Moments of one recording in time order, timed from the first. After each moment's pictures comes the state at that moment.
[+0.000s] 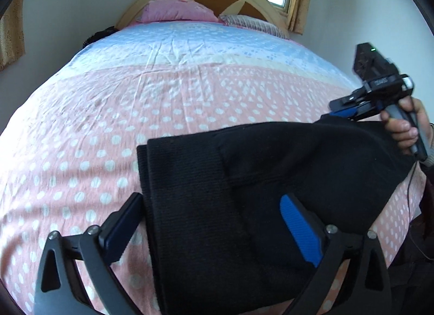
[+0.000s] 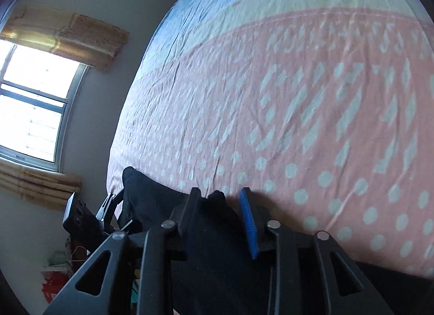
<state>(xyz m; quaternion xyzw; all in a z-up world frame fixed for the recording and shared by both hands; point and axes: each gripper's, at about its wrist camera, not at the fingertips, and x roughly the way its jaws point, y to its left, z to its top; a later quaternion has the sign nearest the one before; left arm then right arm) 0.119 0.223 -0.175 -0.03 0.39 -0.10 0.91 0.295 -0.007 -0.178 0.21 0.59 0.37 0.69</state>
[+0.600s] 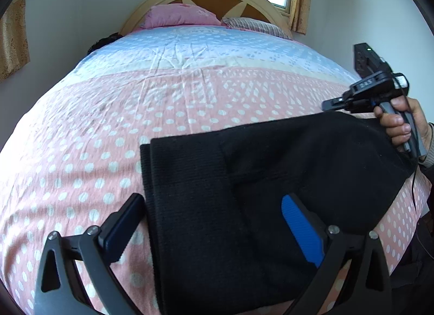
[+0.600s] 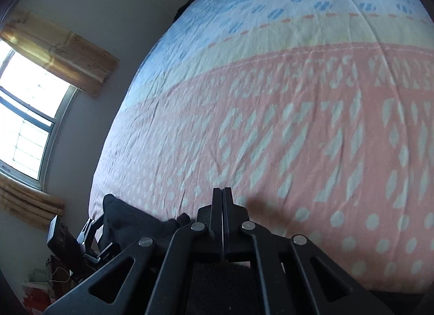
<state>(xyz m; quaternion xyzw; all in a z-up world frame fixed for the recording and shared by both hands) 0.119 0.217 -0.176 -0.01 0.39 -0.08 0.92 0.283 -0.047 -0.153 0.18 0.51 0.31 0.78</state>
